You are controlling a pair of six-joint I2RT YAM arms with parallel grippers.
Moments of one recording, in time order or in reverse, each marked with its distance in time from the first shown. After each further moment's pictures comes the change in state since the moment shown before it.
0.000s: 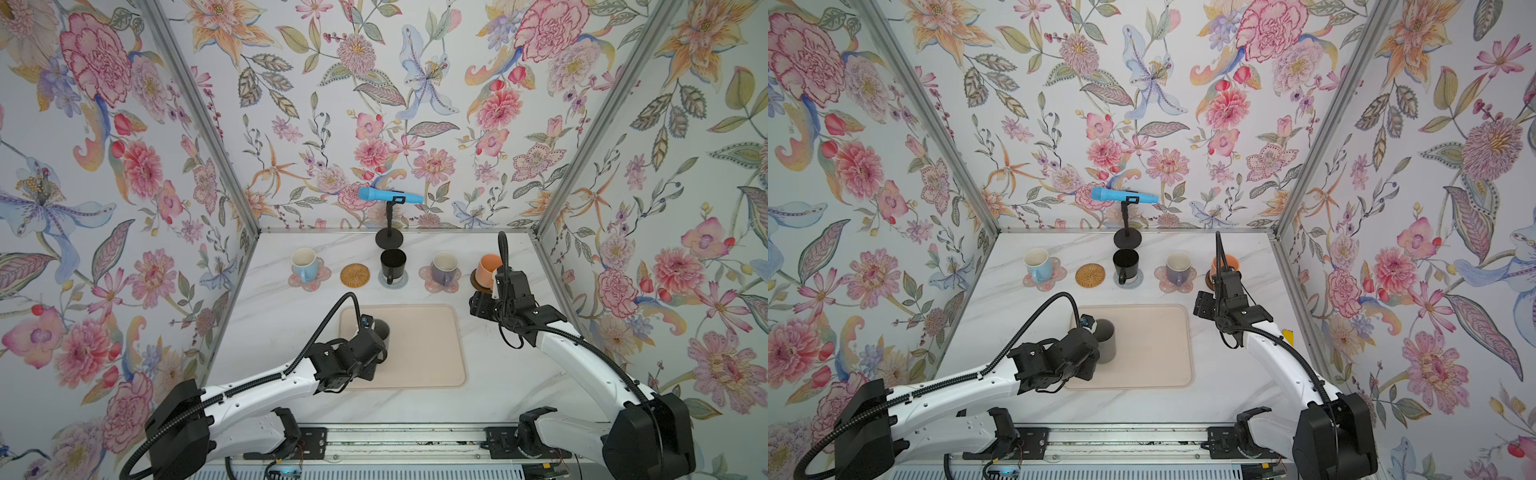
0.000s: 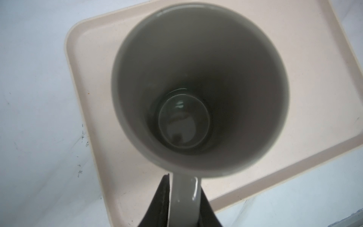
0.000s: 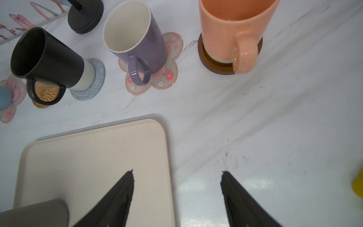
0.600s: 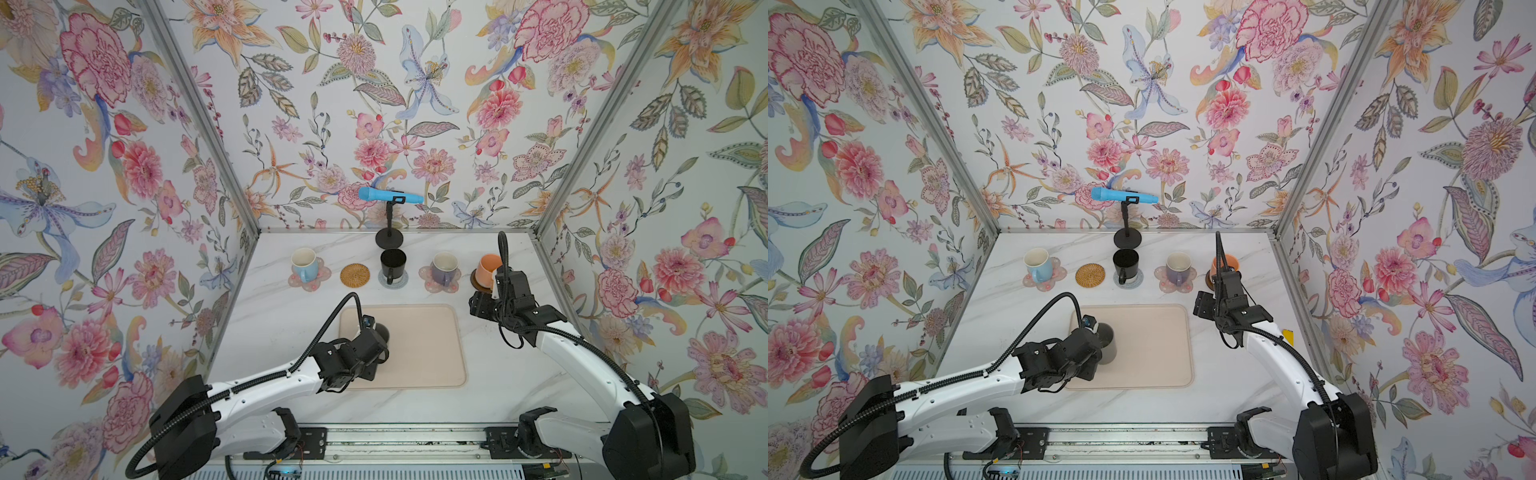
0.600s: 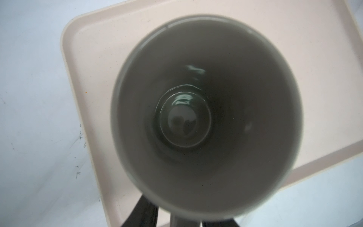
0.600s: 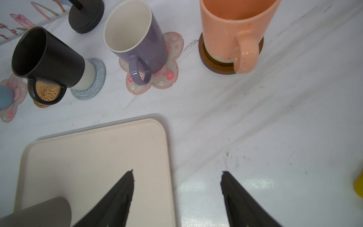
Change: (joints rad) left arm 0.000 0.040 0.000 0.011 -0.003 0.003; right arm 0.000 -0.005 0.000 0.000 -0.007 0.000
